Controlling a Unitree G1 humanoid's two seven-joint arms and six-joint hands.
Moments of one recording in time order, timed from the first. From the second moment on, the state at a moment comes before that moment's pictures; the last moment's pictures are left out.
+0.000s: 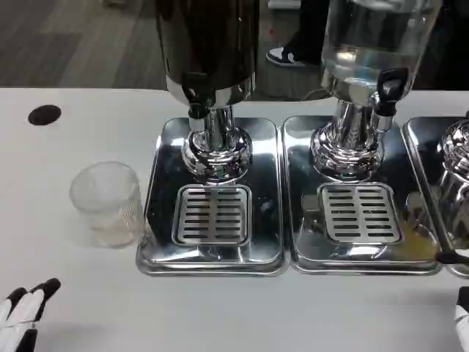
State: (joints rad) left arm 0.80 0.36 0.37 0.02 0.63 -0.89 0.25; right arm 0.58 -0.32 -0.18 -0.01 -0.52 -0.68 -0.31
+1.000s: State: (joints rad) left arm 0.79 0.37 0.35 0.09 0.57 -0.91 0.26; right arm 0.59 -0.31 -0.17 -0.02 -0.53 -0.68 -0.31
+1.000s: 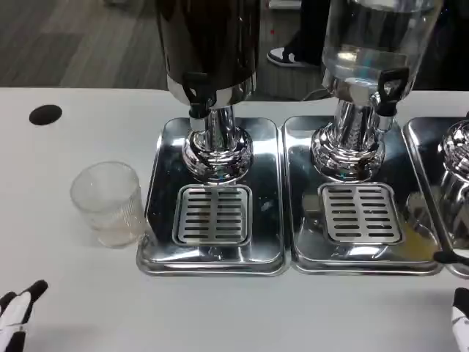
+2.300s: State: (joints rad) left arm 0.61 0.39 0.30 0.31 -0.11 -0.87 -0.09; right arm 0.60 -0.31 -0.18 -0.03 -0.53 -0.68 -0.31
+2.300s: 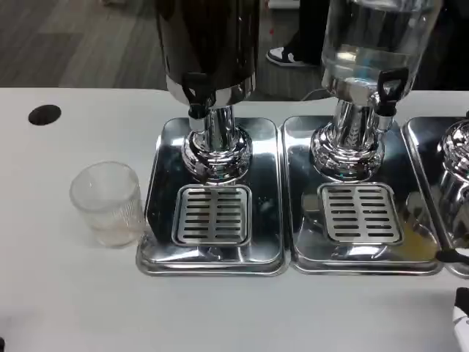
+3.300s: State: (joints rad) left arm 0.34 0.38 0.38 0.37 -0.04 -0.61 -0.09; right arm 0.57 -0.29 -0.17 -0.04 -0.52 -0.68 -0.31
